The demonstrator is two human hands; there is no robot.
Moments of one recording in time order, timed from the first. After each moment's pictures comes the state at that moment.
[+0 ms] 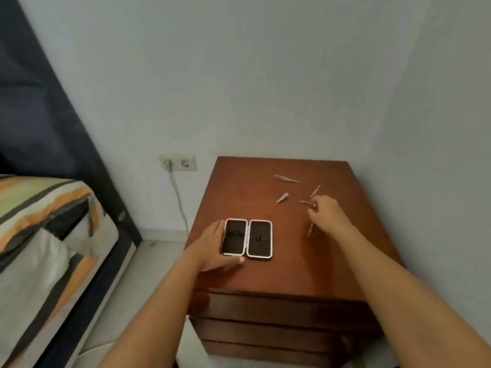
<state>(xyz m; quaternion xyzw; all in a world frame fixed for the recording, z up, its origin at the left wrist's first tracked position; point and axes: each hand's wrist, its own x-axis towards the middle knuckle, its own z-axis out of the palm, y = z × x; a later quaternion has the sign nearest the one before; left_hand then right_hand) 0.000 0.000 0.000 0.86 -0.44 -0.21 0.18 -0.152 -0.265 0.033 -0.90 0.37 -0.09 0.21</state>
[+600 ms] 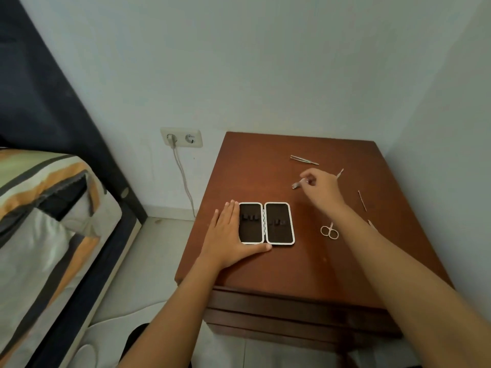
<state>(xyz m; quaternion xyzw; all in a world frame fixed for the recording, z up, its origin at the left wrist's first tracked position) -0.004 -0.026 -0.033 0.88 -0.42 -0.07 0.20 -0.080 -0.258 0.018 -0.85 0.33 -0.22 0.33</state>
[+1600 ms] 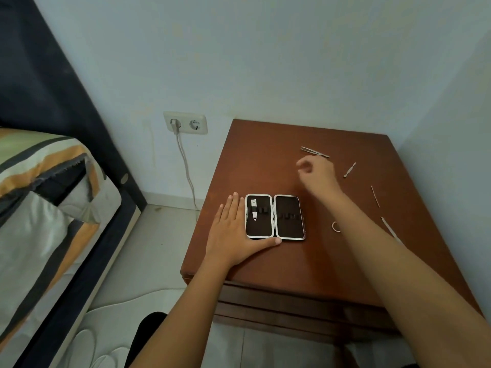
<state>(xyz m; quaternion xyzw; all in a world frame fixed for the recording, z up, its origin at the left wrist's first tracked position) -0.007 -0.022 -0.040 0.90 -0.39 -0.05 0.19 -0.046 -0.244 0.016 -0.87 0.32 -0.21 0.30</state>
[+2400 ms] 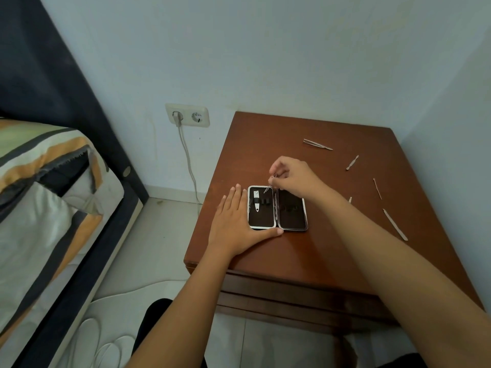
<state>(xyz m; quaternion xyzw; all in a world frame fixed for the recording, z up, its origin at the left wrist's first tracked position) -0.008 -0.022 -0.036 0.90 -0.39 -0.05 0.20 -0.040 -0.201 0.022 -0.89 0.19 -0.08 0.40</state>
